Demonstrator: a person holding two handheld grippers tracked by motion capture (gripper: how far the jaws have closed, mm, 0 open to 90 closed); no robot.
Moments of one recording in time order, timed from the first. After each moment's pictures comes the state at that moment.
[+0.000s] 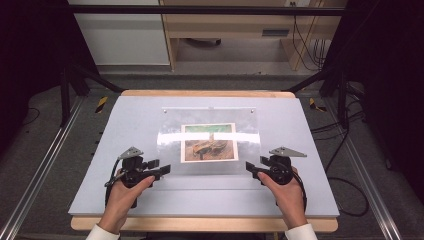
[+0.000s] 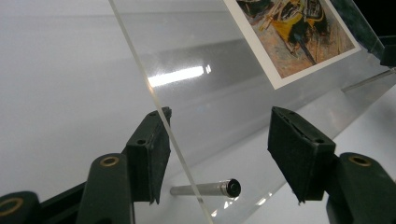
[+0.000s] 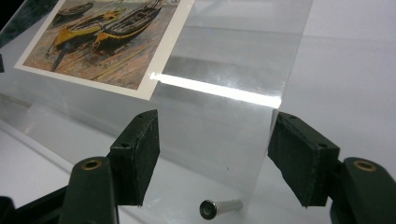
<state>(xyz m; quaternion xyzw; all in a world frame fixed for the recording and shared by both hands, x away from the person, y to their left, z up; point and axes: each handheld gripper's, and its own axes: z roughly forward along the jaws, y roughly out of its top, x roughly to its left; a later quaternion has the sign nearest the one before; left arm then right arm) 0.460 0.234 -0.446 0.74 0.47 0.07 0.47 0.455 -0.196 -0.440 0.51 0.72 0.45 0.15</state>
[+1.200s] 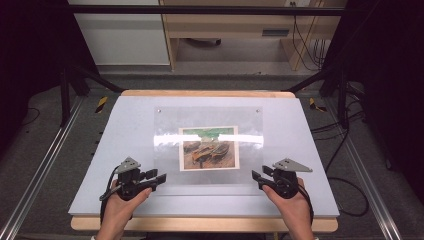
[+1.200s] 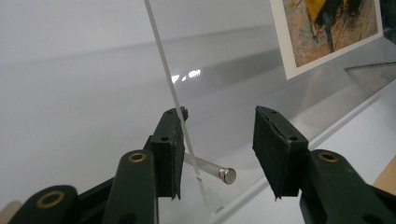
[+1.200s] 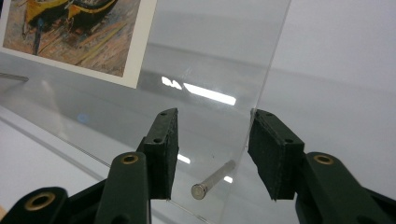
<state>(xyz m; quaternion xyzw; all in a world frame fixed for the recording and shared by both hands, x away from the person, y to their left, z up) 0.426 0.236 -0.446 0.75 0.46 0.11 0.46 0.418 -0.201 -0.440 0.49 0.73 0.43 0.19</state>
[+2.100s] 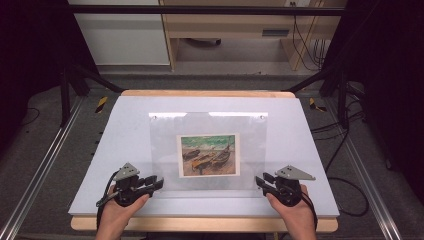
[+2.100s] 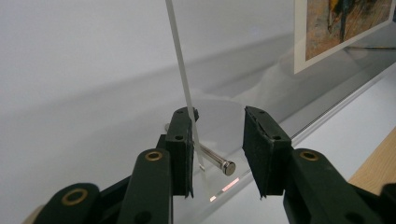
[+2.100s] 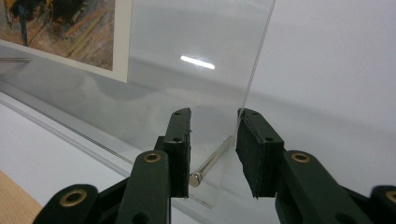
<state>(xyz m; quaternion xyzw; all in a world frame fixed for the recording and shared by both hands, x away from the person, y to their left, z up) 0.412 0.240 -0.450 0.77 0.44 0.11 0.45 0.400 -0.206 -0.444 0.48 0.74 0.43 0.20</state>
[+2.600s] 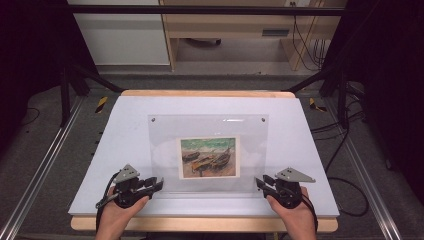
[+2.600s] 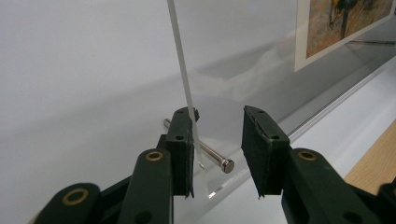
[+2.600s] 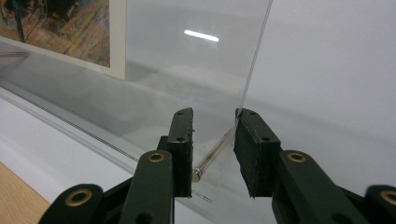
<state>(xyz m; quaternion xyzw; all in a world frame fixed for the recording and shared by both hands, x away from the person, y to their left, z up) 0.409 0.240 -0.452 0.77 0.44 0.11 0.44 0.395 -0.206 -0.447 0.48 0.74 0.42 0.20</state>
